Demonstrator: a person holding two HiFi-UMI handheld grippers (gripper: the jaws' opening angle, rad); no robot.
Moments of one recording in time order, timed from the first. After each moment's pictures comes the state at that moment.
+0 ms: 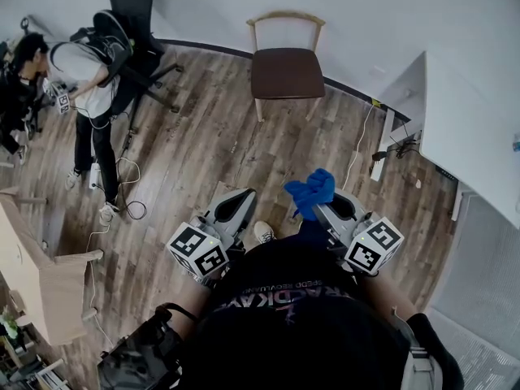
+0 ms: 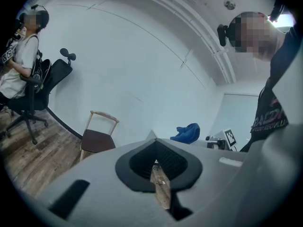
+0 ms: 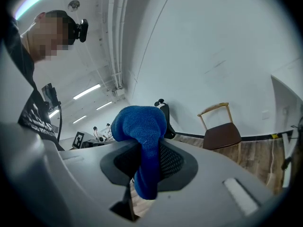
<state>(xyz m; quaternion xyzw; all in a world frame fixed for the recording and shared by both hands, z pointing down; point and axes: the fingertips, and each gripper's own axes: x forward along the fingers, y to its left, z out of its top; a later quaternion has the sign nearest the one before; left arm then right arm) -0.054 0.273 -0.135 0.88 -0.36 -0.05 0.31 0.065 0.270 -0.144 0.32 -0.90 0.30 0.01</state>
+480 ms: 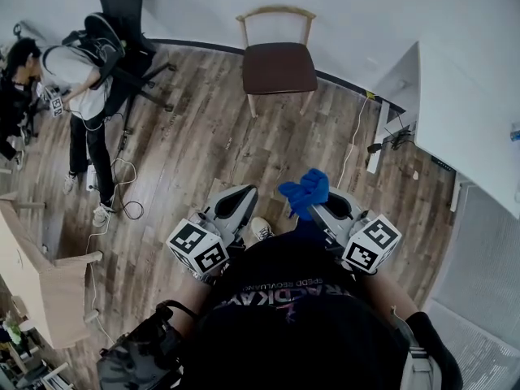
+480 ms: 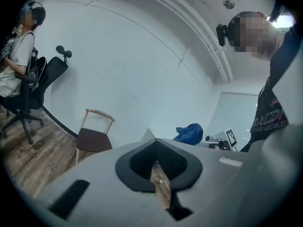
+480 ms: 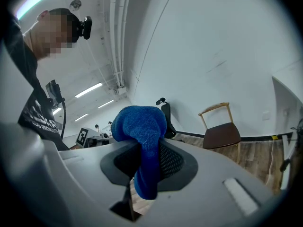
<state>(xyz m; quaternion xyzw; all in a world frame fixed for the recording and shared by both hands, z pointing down) -0.034 0.278 -0.134 0.89 -0.35 -0.05 0.30 0.071 0.286 -0.142 0.31 -0.90 0.29 0.02</state>
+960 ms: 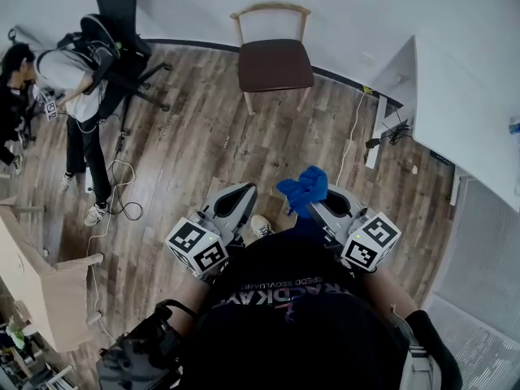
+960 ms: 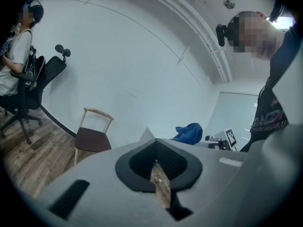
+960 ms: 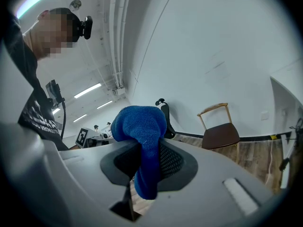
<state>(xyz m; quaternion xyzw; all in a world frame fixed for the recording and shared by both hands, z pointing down) -0.027 0.276 -0.134 0.89 -0.34 -0.04 0.31 0.075 0.285 -0.142 0.32 -0.90 0.29 0.02</state>
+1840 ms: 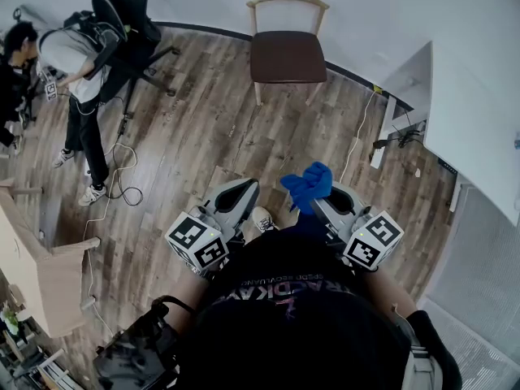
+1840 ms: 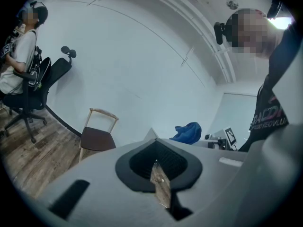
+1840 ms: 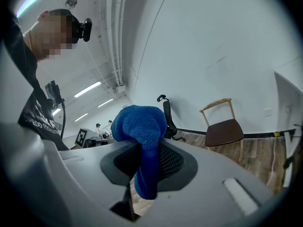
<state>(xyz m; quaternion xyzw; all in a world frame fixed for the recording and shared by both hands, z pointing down) -0.058 0.269 -0.124 0.88 -0.35 -0.04 0.31 0.046 0.272 -0.133 0.31 -0.90 0.30 0.03</state>
